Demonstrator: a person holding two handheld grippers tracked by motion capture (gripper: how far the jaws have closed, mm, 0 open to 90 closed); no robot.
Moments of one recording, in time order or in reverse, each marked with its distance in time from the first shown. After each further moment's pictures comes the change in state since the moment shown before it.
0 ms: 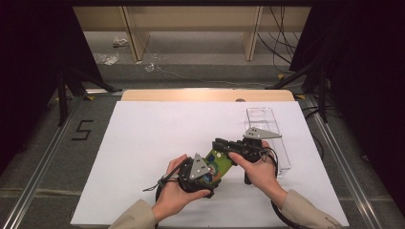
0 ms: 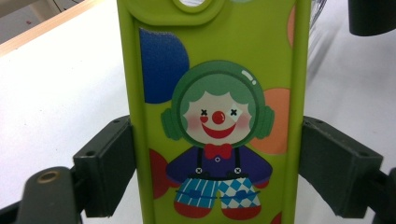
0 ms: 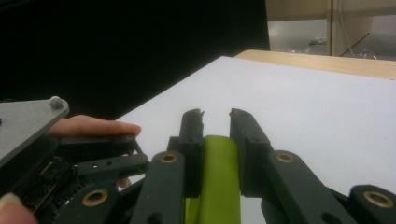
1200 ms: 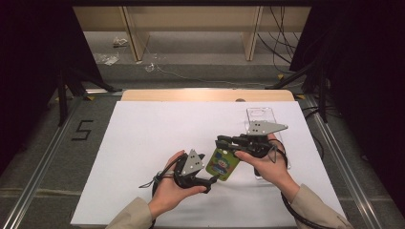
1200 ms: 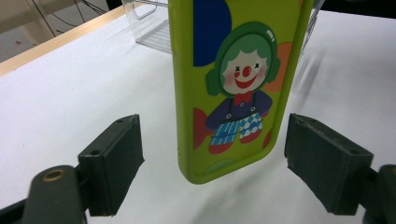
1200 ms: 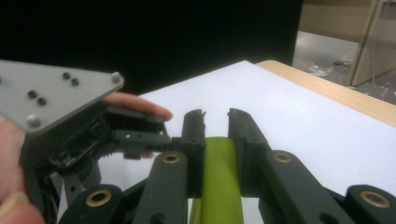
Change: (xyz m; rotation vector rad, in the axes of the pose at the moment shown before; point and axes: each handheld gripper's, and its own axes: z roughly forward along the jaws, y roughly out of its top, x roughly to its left) left arm 0.016 -0.001 -0.003 -0.092 -0.062 -0.013; right arm 0.002 0.030 -0.018 0.072 0.106 -0.233
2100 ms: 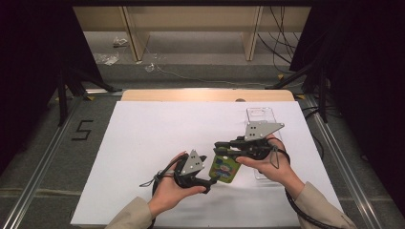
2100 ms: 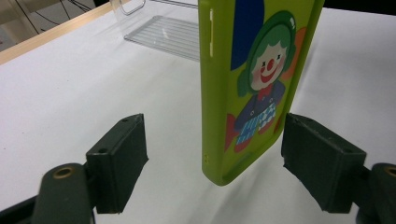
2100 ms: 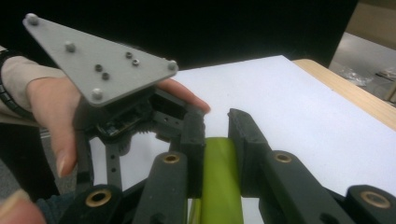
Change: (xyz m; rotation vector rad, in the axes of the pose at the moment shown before) left arm 0.003 -0.004 0.004 0.007 -0.045 0.010; right arm 0.004 0.007 -0.001 0.075 0.136 -0.149
